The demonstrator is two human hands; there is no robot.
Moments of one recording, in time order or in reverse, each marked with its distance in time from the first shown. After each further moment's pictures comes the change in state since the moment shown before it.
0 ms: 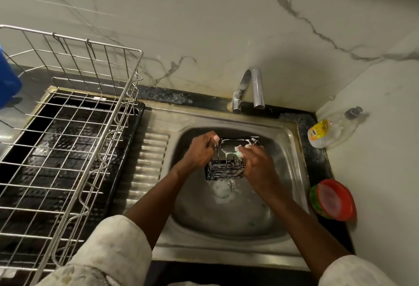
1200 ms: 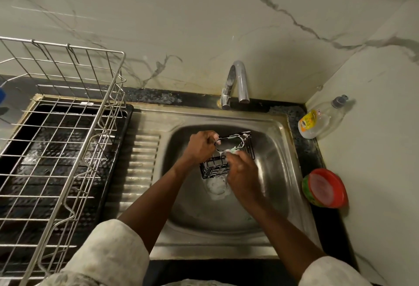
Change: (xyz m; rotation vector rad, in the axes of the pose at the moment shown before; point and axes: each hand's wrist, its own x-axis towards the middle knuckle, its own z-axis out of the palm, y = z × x) left_hand 0.003 0.036 0.008 0.092 -0.042 -0.106; right_hand -0.031 -0.025 0.021 0.087 0.135 0.119
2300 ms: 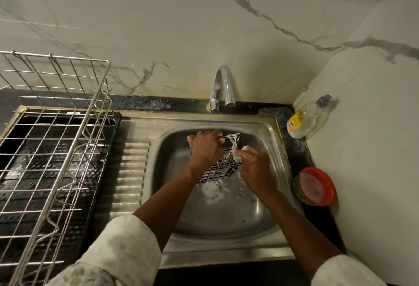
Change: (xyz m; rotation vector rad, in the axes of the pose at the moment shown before) left_hand 0.021 0.028 0.039 0.409 0.098 0.049; right_hand 0.021 0.048 -0.042 0.035 -0.043 0.077
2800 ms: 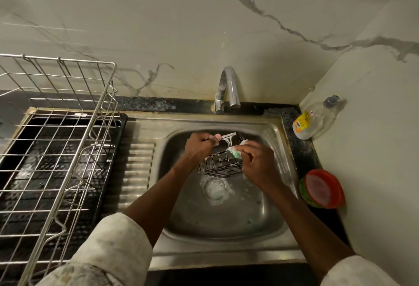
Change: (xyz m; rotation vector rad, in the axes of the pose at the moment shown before) left_hand -0.002 -0.032 -0.010 -0.687 -0.086 -0.249; right_hand 0.021 -0.025 -0.017 0.103 0.012 -0.054
